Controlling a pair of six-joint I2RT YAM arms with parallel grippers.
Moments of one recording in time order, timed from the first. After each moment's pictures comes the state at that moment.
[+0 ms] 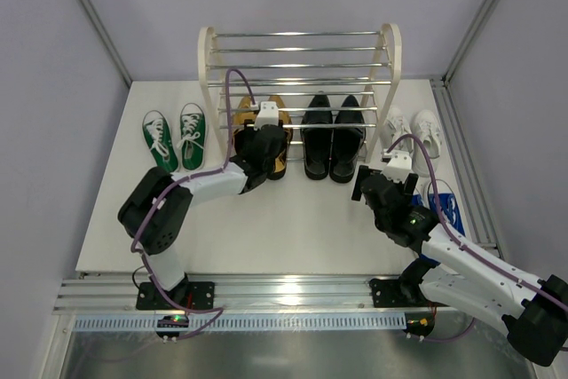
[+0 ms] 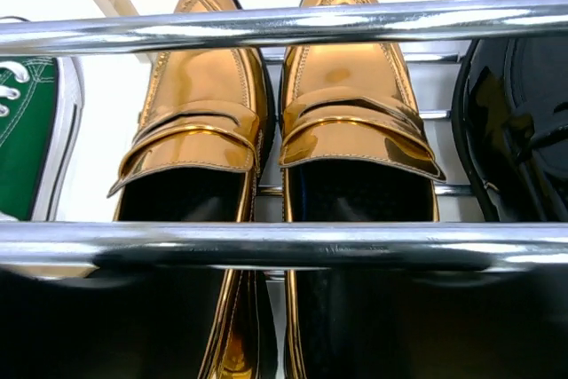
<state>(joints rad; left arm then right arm) -0.71 1.76 1.05 0.29 -0.72 -0.21 0.71 0.84 0.55 -0.38 0.77 0.55</state>
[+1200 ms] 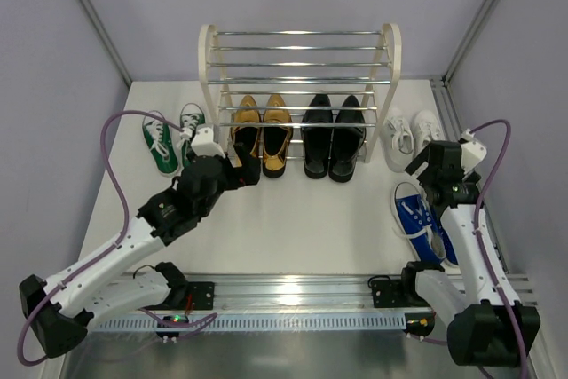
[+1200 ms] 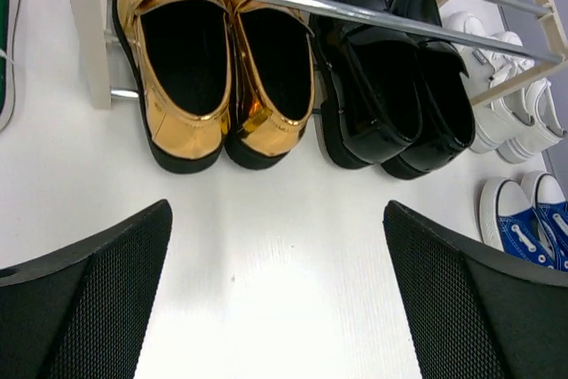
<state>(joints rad) -0.79 0.92 0.85 -0.29 -0.48 -0.60 -0.03 0.88 0.71 -0.59 0.44 0.60</state>
